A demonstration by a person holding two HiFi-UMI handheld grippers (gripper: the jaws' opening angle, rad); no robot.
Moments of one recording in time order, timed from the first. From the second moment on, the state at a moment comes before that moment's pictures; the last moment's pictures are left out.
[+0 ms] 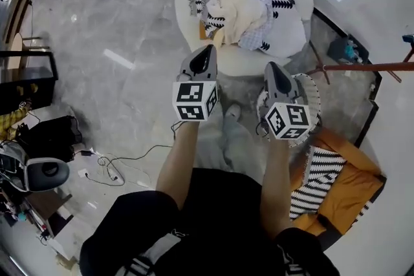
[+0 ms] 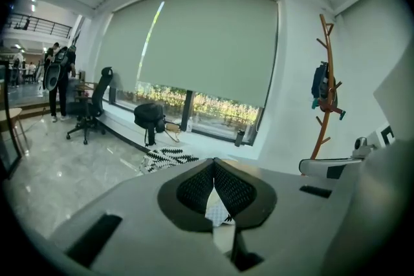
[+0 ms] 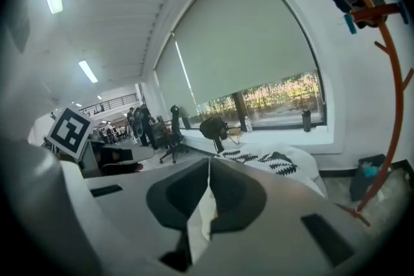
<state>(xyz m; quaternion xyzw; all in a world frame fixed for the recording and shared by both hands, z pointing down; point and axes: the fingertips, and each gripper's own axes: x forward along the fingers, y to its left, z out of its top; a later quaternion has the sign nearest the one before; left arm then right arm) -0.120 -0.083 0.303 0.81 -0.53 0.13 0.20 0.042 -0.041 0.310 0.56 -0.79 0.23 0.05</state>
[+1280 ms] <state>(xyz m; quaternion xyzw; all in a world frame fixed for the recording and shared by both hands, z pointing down) -0.112 -0.284 0.667 0.83 -0.41 0.24 0.30 0.026 -0.257 0.630 0.56 -0.75 0.29 0.19</state>
